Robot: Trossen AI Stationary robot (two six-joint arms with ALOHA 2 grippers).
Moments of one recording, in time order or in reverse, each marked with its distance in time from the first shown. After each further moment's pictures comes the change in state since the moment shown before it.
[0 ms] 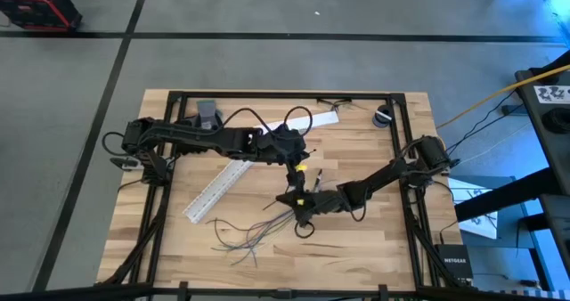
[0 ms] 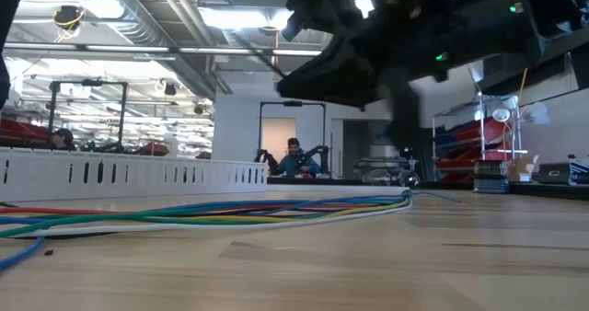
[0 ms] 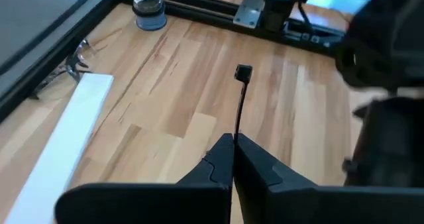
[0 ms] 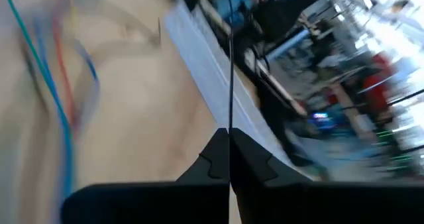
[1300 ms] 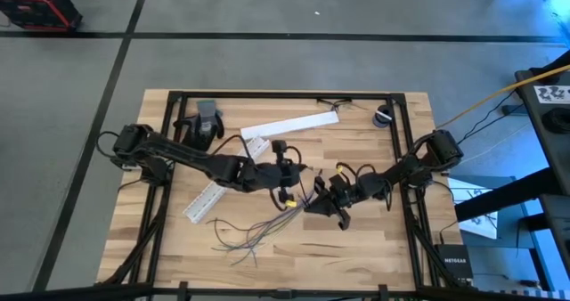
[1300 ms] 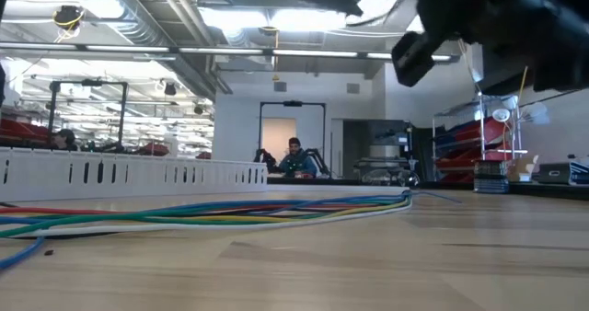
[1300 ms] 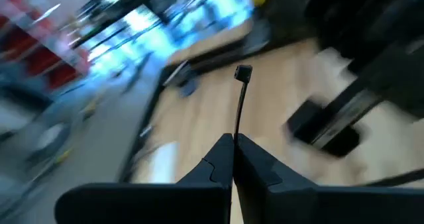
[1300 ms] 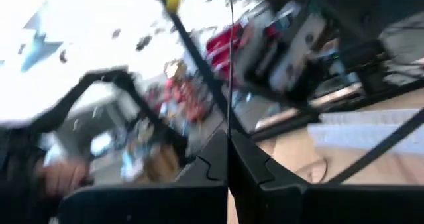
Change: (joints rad) left arm -0.197 -0.040 -0.192 0.298 -0.407 0.507; right arm -0.020 -0.111 -0.360 0.772 -0.411 1.188
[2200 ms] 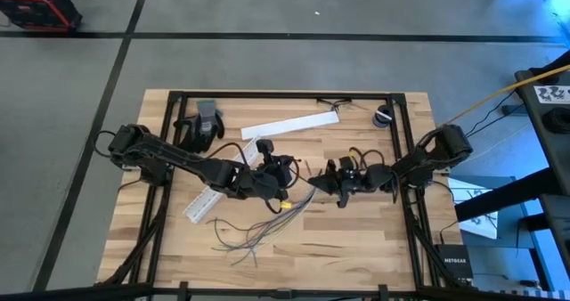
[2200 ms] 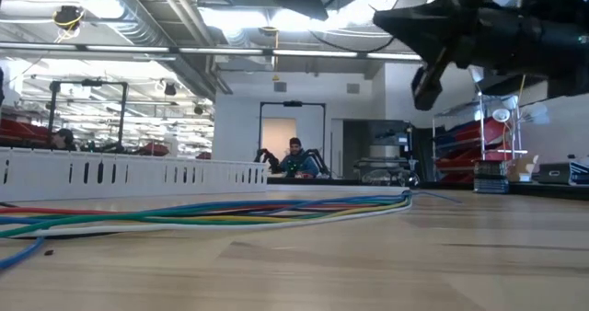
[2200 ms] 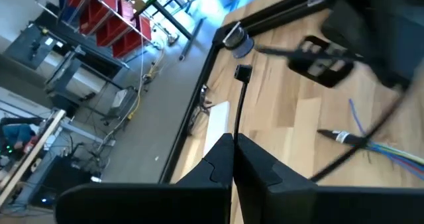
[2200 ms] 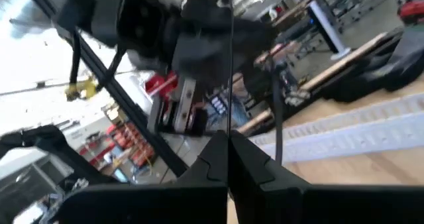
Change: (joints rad) left arm -0.062 -0.031 0.000 -0.143 -0.252 -0.059; right arm -0.087 -0.118 -0.154 0.003 0.227 0.079
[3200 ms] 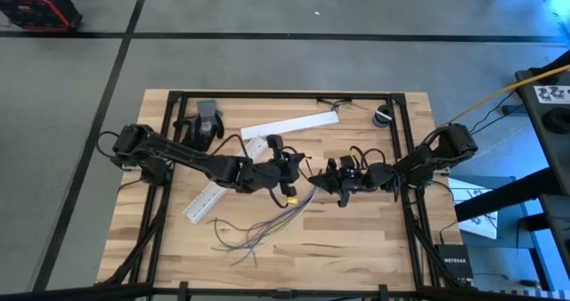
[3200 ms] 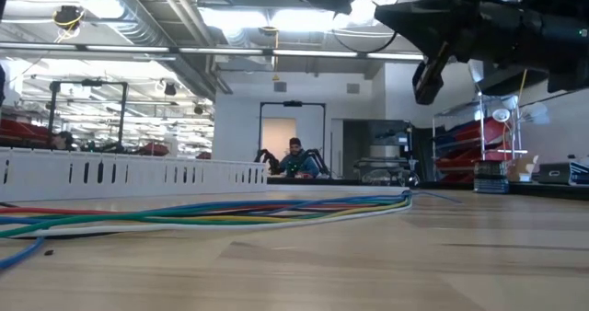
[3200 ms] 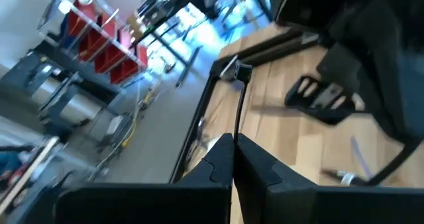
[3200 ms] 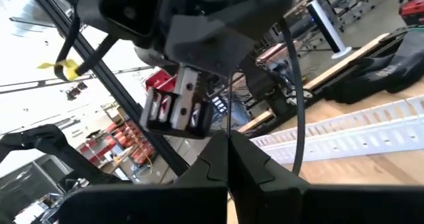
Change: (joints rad) left arm 0.053 0.030 0.000 0.234 0.130 0.182; right arm 0.001 -0.036 0.010 -0.051 -0.004 0.000
